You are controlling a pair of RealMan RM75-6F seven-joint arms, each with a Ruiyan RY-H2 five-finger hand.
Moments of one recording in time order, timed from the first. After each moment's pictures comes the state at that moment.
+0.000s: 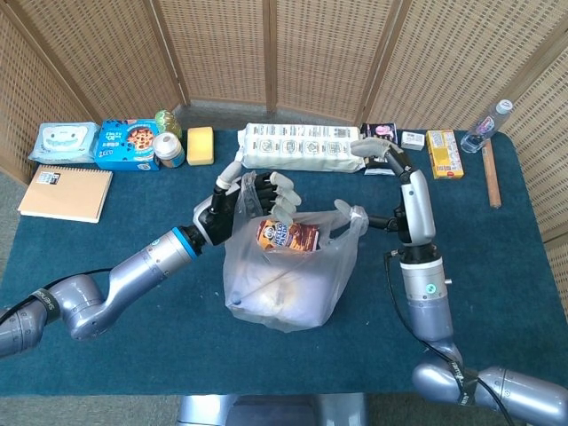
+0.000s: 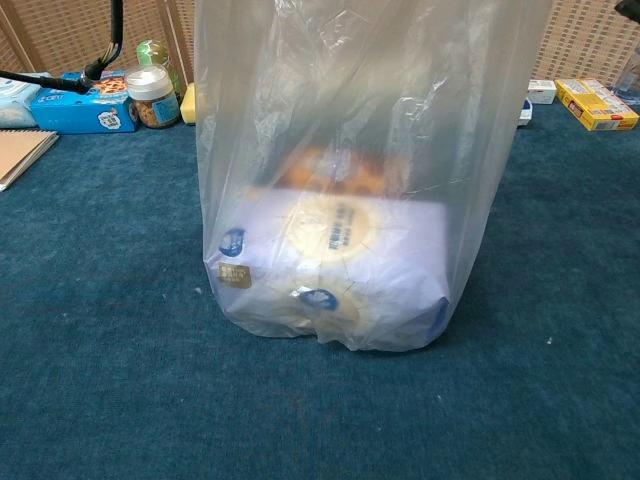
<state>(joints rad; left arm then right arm) -0.99 -1.18 -0.38 -1.71 1.44 0.72 -1.82 0.61 -1.42 0.55 -1.85 -1.27 1.36 0.26</state>
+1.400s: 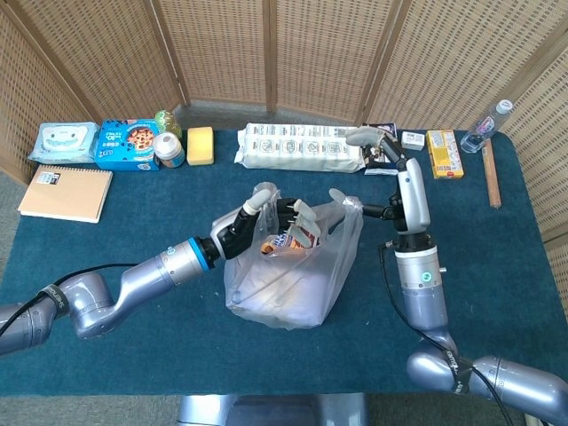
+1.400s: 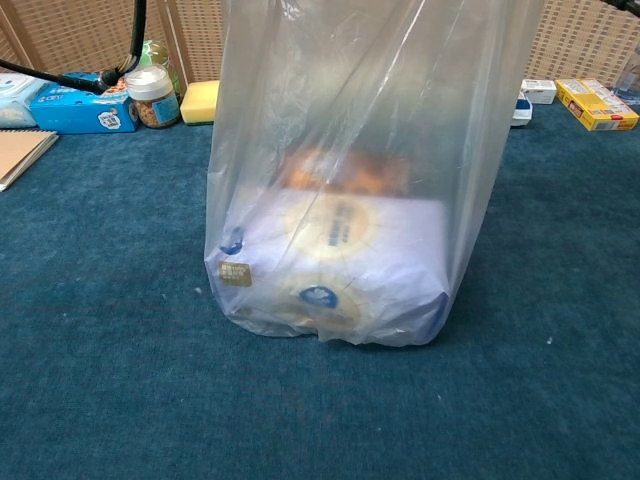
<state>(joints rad) -1.07 -1.18 -0.30 -1.70 1.55 0.73 -1.79 0.67 -1.43 0.58 -1.82 -1.21 1.36 0.31</state>
